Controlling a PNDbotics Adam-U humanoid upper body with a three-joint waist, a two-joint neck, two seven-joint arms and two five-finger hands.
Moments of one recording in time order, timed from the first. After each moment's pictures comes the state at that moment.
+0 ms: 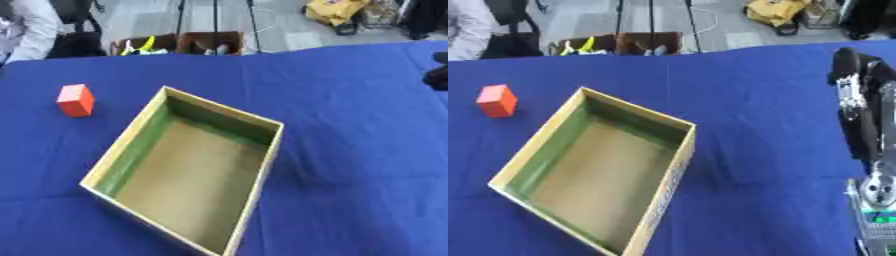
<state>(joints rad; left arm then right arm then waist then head) -0.68 0.64 -0.03 -1.90 -0.53 0.06 -0.01 -0.34 -0.27 -0.16 -1.97 0.41 0.09 -0.25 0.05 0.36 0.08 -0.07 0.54</state>
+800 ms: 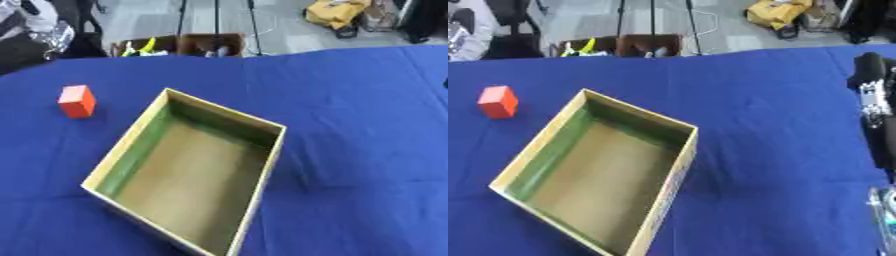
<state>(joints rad) -0.89 0.76 -0.15 -1.52 -0.64 -0.01 -0.26 -0.35 -0.28 -0.15 -1.97 0.40 0.08 -0.24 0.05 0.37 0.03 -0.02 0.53</state>
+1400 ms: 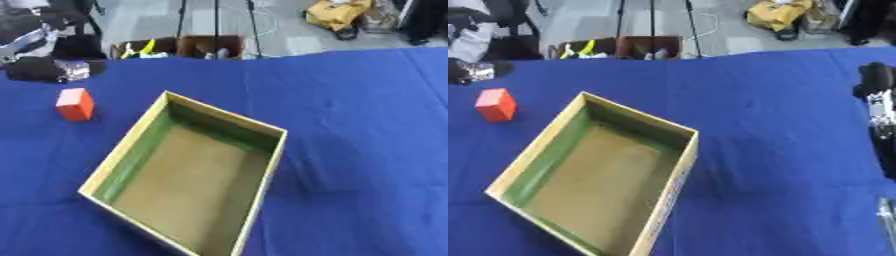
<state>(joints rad) -1.03 0.75 -0.18 -1.21 -0.83 -0.10 -0.45 -0.35 -0.30 -0.15 -1.97 0.39 0.08 -0.24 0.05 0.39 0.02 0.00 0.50</state>
